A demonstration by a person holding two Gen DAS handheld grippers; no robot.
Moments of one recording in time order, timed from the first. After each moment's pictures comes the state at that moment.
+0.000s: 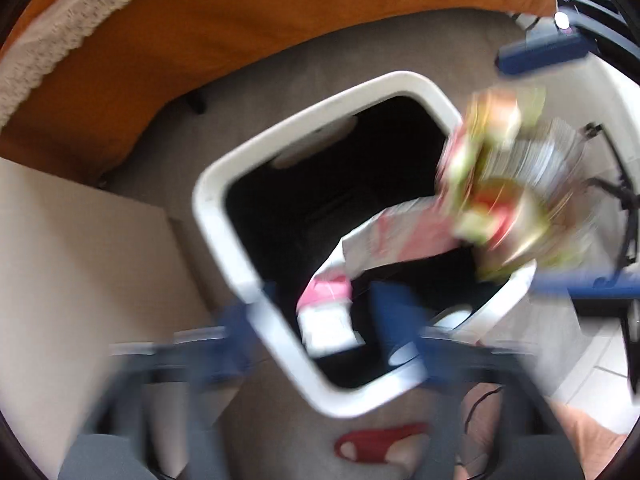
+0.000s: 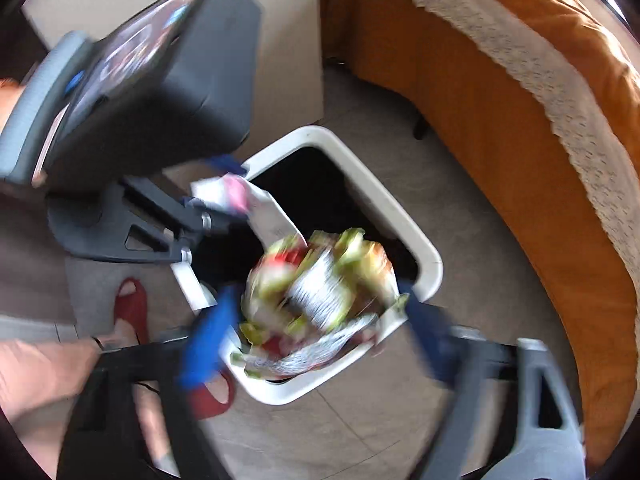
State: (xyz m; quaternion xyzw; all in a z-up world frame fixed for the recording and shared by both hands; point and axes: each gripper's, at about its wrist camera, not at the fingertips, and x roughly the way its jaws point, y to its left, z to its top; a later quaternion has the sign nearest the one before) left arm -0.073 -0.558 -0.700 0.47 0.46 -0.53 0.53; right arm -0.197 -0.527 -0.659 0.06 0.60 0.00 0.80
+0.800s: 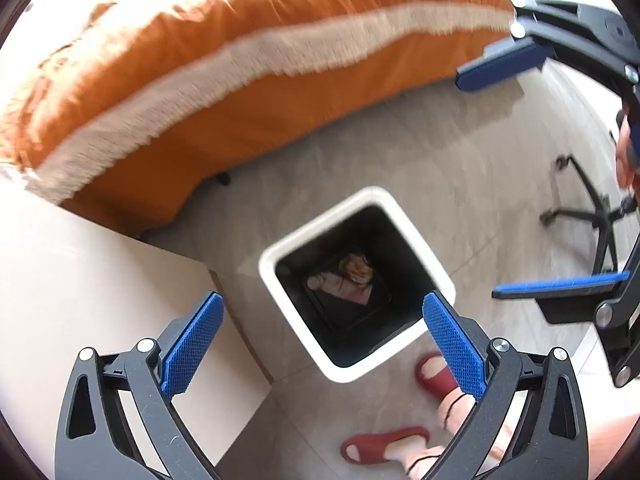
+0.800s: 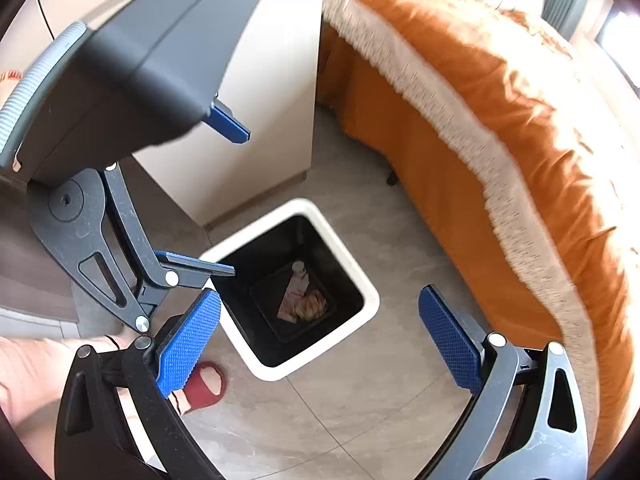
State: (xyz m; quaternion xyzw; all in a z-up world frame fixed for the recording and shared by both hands) left arm -0.078 -0.554 -0.512 0.44 0.40 -0.56 0.58; right arm -0.183 -0.543 -0.491 0.02 0.58 -0.03 0.81
